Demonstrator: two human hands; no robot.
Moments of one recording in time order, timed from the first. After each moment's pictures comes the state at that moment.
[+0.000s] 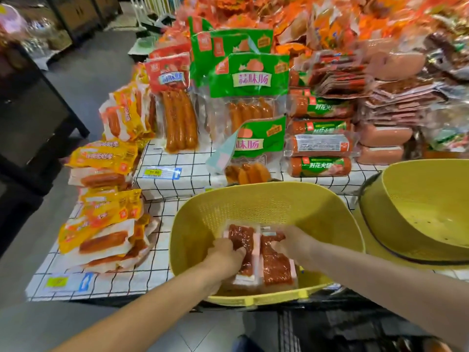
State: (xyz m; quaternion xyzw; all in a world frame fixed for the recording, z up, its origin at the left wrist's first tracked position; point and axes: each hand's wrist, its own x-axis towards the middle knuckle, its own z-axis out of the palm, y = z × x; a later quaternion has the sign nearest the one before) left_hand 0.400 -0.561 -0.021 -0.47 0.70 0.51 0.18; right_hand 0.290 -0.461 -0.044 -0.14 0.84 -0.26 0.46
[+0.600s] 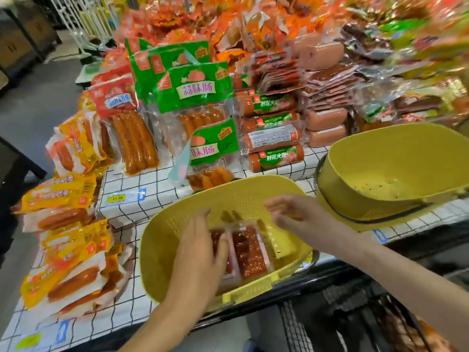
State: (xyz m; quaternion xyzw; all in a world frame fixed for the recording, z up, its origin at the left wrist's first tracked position) left_hand 0.426 -0.542 0.020 -0.22 0.91 0.34 -0.09; right_hand 0.295 -0.384 0.027 -0.27 0.82 -0.43 0.26
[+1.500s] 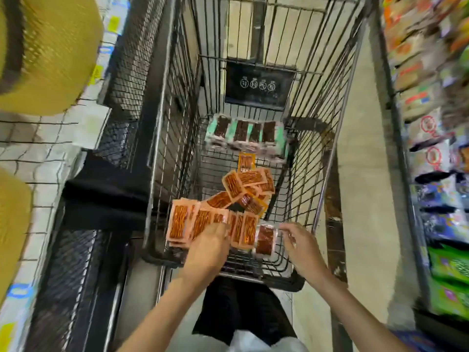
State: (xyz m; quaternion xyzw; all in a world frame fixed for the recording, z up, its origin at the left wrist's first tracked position) left_hand 0.305 -0.058 -0.241 0.39 0.84 0.12 0.35; right_hand 0.471 0.075 -0.258 0.45 0.78 -0.43 0.04
